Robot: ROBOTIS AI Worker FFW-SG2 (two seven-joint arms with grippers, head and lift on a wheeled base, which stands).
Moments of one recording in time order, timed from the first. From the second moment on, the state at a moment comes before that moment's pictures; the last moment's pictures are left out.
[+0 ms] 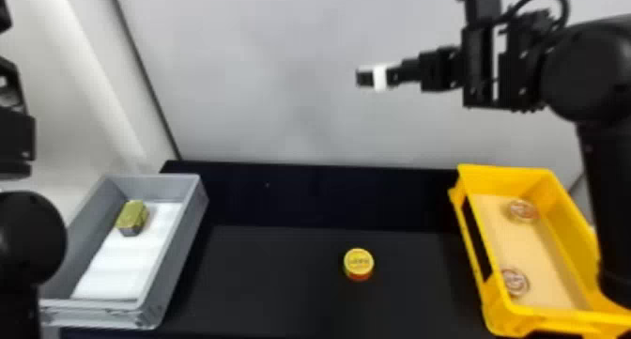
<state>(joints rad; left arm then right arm) -0.14 0.12 0.24 -2.28 0.02 0.12 0.23 -0.66 -0.18 0.21 -1.85 -0.36 1.34 0.12</state>
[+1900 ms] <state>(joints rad) -0.15 0.11 0.22 -2.27 0.02 0.12 0.23 -0.48 -0.13 0.38 -1.24 0.26 1.02 0.75</state>
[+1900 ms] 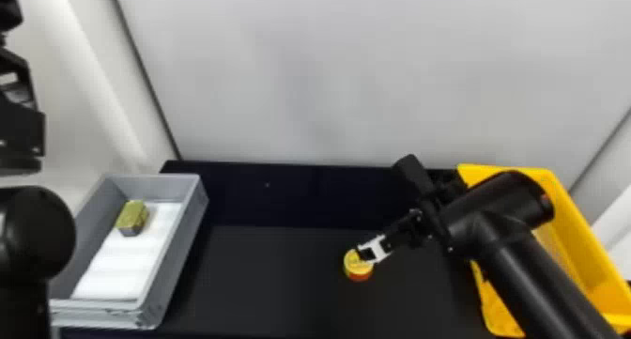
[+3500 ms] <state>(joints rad) -0.17 0.11 0.21 -2.26 0.02 0.11 0.23 -0.49 -0.10 0.40 -1.00 0.27 0.81 0.74</state>
